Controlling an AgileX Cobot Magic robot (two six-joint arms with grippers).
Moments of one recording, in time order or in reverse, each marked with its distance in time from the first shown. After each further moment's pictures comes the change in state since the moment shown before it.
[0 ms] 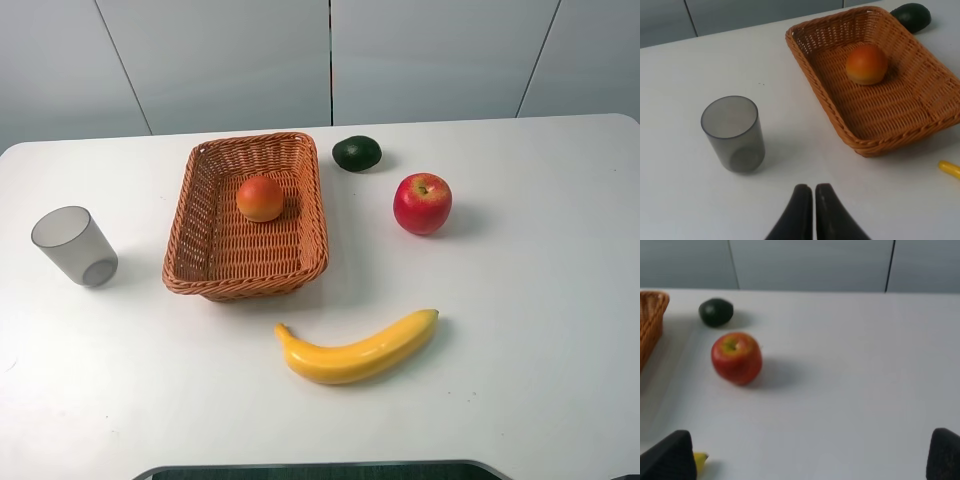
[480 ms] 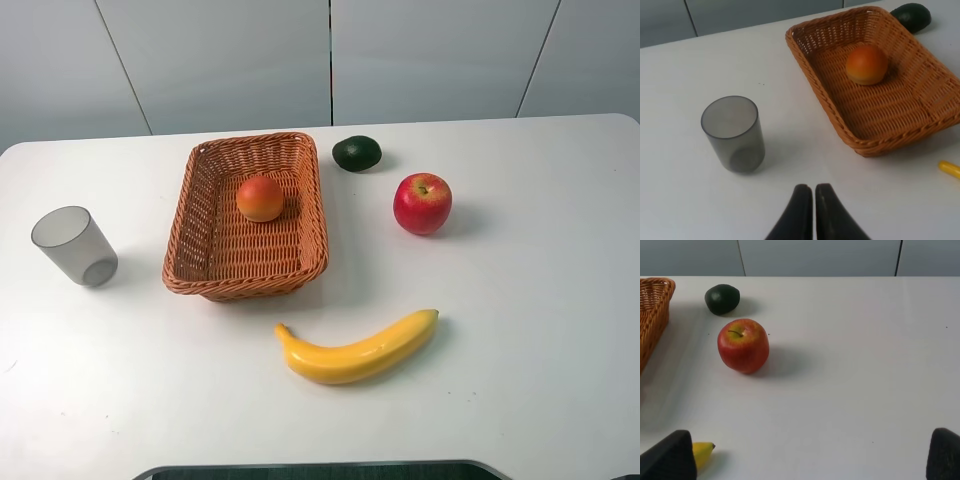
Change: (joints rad) left arm 0.000 0.000 0.000 0.000 0.000 0.000; right arm 0.000 -0.004 0.010 0.005 0.004 0.009
